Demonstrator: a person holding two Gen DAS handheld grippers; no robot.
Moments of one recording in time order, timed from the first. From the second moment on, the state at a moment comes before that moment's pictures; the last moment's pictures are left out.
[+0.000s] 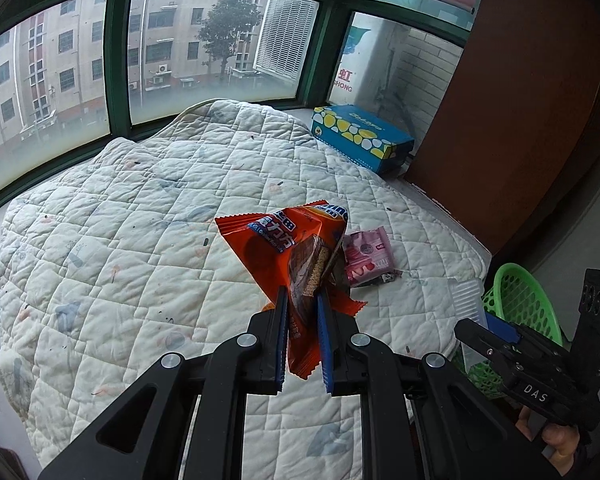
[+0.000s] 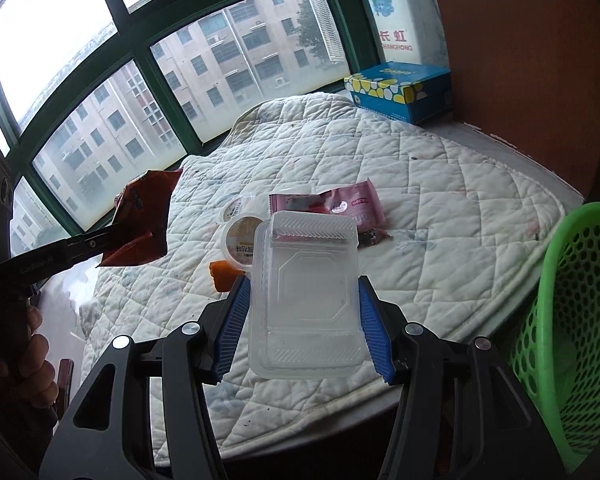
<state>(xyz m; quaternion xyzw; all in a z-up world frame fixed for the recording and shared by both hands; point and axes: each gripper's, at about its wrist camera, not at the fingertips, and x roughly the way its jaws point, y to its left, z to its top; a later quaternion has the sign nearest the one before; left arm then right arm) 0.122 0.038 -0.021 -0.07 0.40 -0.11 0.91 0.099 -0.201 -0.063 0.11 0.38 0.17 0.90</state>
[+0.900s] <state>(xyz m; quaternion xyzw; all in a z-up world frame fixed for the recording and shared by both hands) 0.122 -0.098 0.004 -0.01 0.39 -0.23 0.89 0.052 -0.345 -0.050 0.13 0.35 0.00 0.93</state>
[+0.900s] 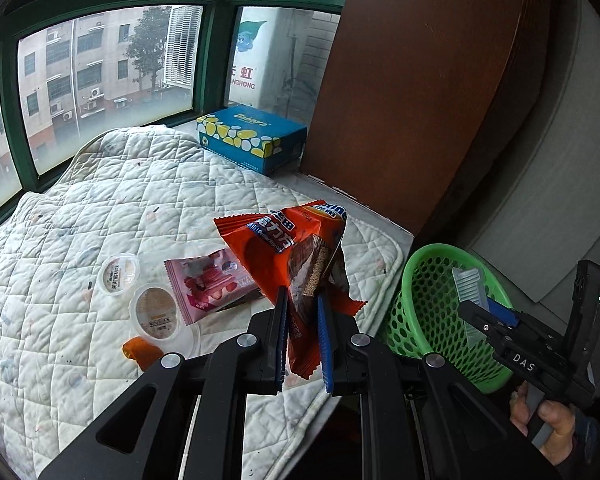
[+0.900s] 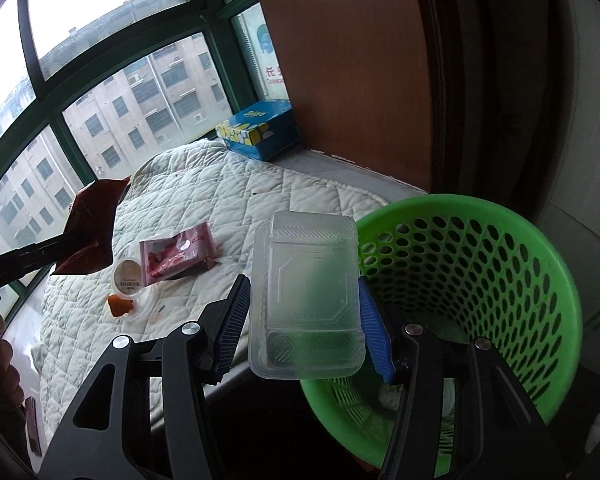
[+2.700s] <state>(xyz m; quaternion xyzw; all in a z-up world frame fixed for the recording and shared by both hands) 0.108 -0.300 -0.033 0.07 0.43 -0.38 0.82 -0.030 -0.457 -0.049 0.15 0.31 -0.16 0.93</state>
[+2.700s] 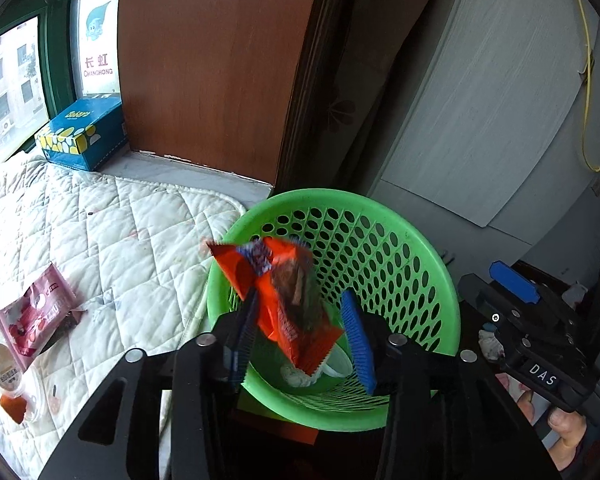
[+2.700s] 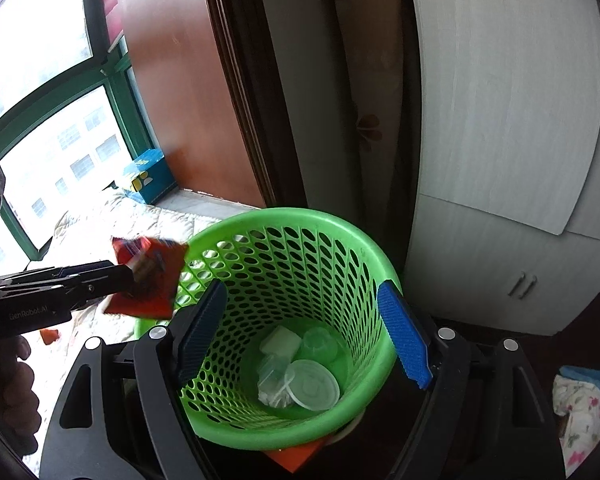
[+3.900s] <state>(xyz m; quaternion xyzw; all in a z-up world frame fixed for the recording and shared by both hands) 0.145 -0.035 -0.059 -0.01 0.42 -0.14 0.90 0.028 -0.360 -0.035 0.12 0.31 -0.03 0.94</state>
